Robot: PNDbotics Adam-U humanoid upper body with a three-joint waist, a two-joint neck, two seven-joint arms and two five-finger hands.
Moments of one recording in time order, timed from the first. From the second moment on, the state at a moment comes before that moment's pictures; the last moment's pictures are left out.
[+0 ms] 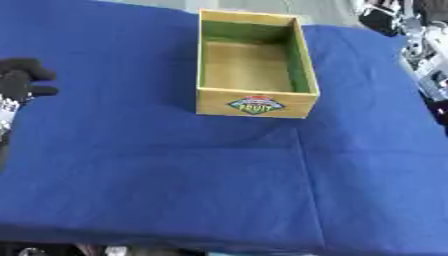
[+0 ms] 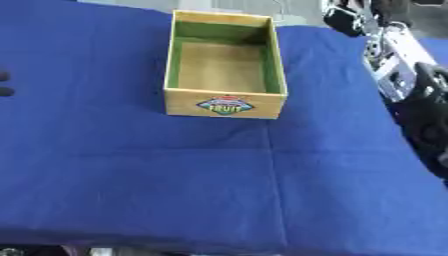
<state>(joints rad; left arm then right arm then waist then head) -0.32 0.24 -0.07 -1.86 0.11 -0.02 -0.18 -0.70 -0.73 0.14 -1.25 0.65 -0.06 -0.43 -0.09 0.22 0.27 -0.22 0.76</state>
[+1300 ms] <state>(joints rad) -0.32 0.23 -0.08 -1.86 0.11 -0.01 -0.18 -0.74 -0.54 0.27 -1.12 0.81 -0.41 0.13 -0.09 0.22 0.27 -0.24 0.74</state>
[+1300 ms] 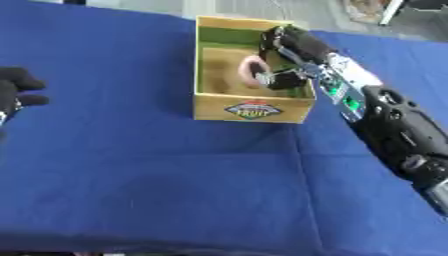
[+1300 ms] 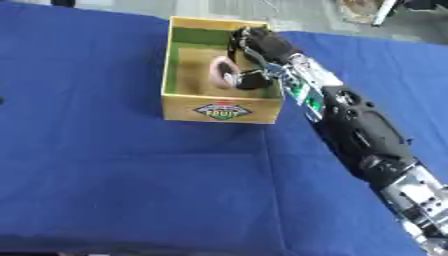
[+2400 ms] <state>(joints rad) -0.29 0.23 -0.06 -1.84 0.11 -0.01 -0.17 -0.50 -0.79 0.10 -1.55 0.15 -0.28 0.20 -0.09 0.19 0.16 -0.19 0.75</state>
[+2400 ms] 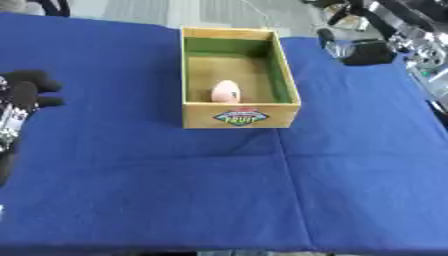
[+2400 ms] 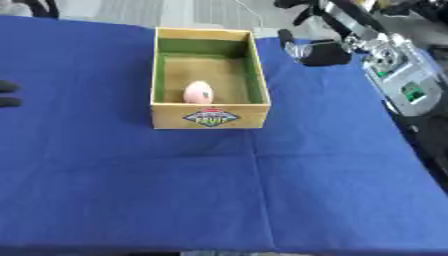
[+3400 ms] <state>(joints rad) -0.28 0.23 -0.05 -1.84 0.10 -0.01 -0.16 -0.34 -0.84 0.02 -1.57 0.41 -0.30 0.09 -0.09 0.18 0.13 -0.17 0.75</state>
